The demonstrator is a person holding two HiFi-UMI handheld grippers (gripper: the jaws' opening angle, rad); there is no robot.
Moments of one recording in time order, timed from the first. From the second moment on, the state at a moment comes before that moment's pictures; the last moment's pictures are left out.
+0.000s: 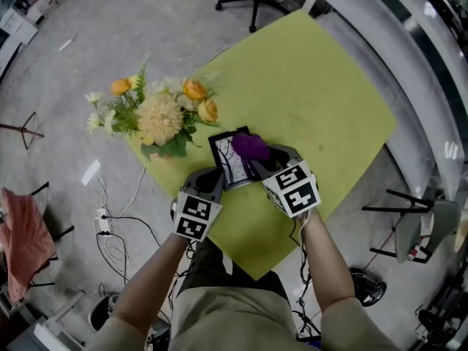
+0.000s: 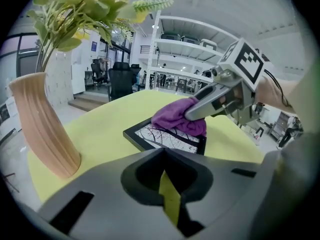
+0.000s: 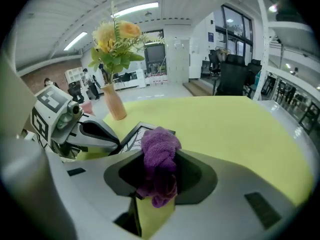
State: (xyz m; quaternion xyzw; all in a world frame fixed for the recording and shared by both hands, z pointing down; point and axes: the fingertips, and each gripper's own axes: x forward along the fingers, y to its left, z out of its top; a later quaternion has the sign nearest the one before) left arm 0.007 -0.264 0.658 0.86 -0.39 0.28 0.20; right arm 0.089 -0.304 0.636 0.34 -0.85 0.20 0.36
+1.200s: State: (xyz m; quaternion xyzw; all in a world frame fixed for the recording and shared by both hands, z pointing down) left arm 0.008 -0.264 0.659 0.87 -0.35 0.29 0.20; right arm 0.111 -0.249 0.659 0.39 -0.81 0.30 0.31
